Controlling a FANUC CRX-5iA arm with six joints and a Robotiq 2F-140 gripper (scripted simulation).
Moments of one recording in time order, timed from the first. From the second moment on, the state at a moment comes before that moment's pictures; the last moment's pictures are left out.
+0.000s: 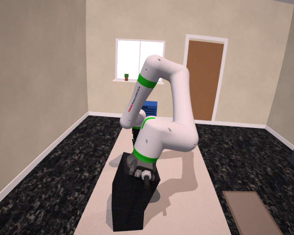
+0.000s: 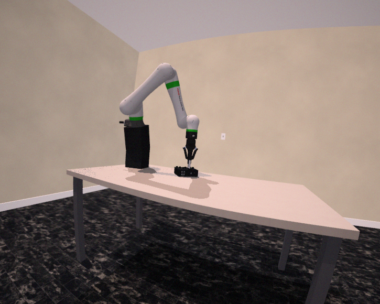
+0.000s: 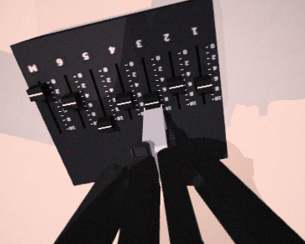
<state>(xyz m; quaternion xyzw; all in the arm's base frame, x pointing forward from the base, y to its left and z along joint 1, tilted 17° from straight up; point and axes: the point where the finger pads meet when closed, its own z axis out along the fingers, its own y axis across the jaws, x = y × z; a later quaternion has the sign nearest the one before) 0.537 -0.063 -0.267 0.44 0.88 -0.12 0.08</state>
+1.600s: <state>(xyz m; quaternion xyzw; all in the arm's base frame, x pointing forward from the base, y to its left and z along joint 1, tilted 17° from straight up) 0.531 -0.056 -0.269 0.44 0.88 -0.12 0.08</state>
